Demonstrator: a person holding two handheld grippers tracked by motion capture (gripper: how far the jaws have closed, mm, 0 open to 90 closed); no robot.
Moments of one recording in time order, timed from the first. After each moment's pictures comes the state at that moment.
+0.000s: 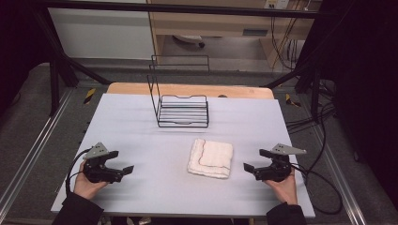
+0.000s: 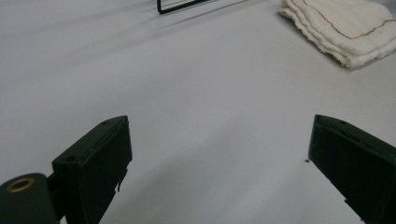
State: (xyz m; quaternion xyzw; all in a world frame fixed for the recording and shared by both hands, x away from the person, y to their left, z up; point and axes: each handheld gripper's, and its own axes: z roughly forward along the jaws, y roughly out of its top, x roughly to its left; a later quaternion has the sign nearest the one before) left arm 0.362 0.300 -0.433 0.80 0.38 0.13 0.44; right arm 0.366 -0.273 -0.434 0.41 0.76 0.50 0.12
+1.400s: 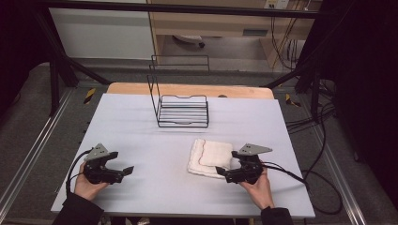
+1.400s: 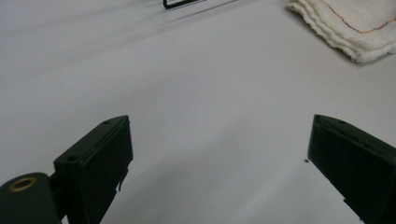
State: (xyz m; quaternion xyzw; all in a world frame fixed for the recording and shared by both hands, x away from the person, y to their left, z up) left arm 0.360 0.300 -0.436 0.80 0.39 0.14 0.43; right arm 0.362 -0.183 -0.422 0.37 0.80 0.46 0.11
